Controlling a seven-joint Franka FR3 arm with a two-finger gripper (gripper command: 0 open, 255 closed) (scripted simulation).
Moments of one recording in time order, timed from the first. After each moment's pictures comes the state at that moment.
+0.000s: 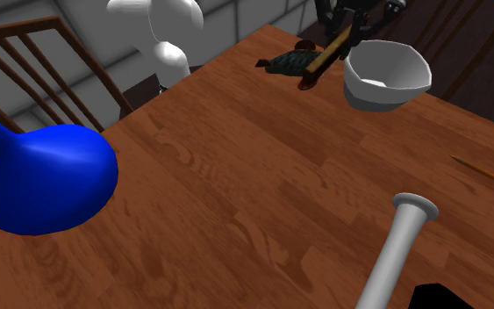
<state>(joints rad) -0.19 -0.32 0.83 -1.88 0.19 1.67 1.47</state>
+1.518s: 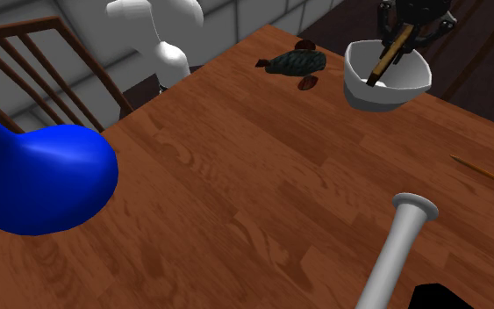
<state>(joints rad) -0.01 0.24 1.15 -1.66 -0.26 1.74 2.05</state>
